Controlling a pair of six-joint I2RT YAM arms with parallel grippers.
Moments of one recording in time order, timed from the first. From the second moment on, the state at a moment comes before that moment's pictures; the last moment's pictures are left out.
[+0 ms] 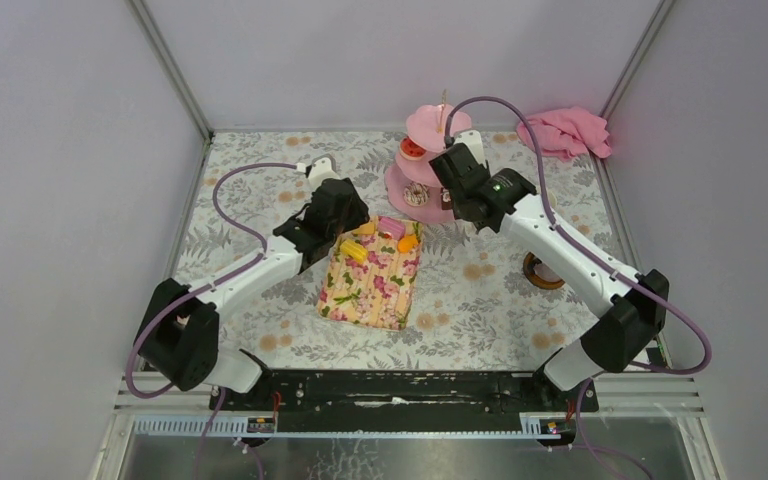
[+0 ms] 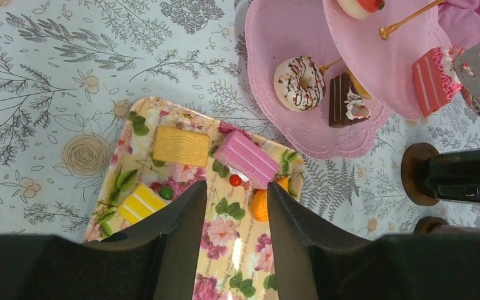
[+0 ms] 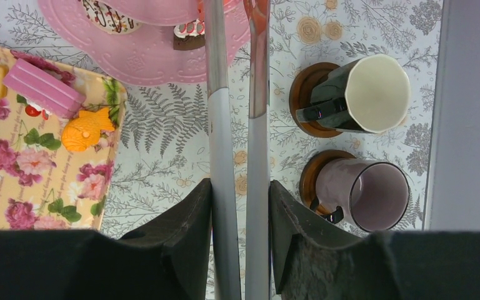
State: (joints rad) left arm -0.57 1.43 0.96 -0.08 -0.33 -0.75; right arm 0.68 1.54 1.53 -0.94 0.61 0.31
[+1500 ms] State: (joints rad) left arm -0.54 1.51 0.96 -0.04 -0.32 -0.75; right arm 0.62 1.61 1.52 -0.82 0.58 0.26
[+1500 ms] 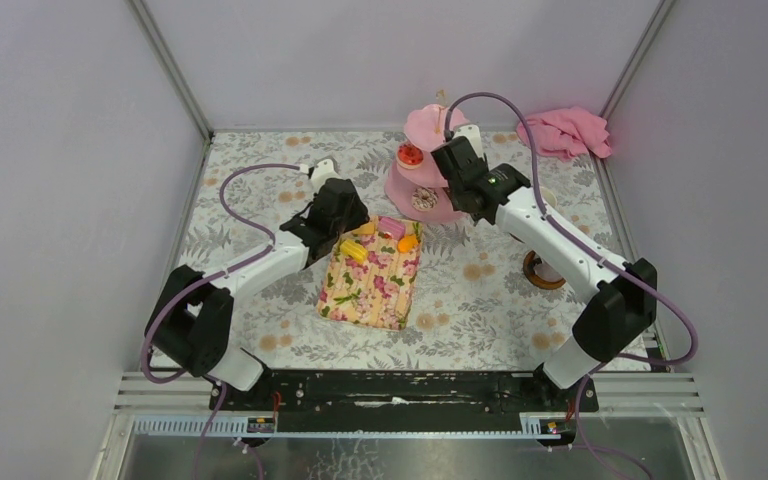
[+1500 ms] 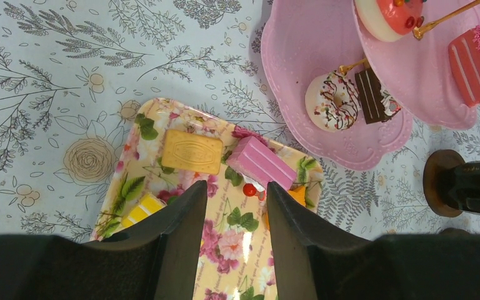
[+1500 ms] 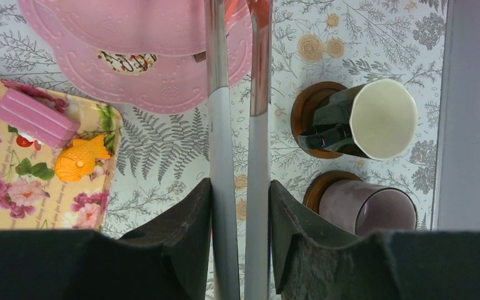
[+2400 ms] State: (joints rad) left arm -0.54 1.51 0.97 -0.04 -0.32 -0.75; right arm 0.62 1.55 1.49 -0.83 0.58 0.26
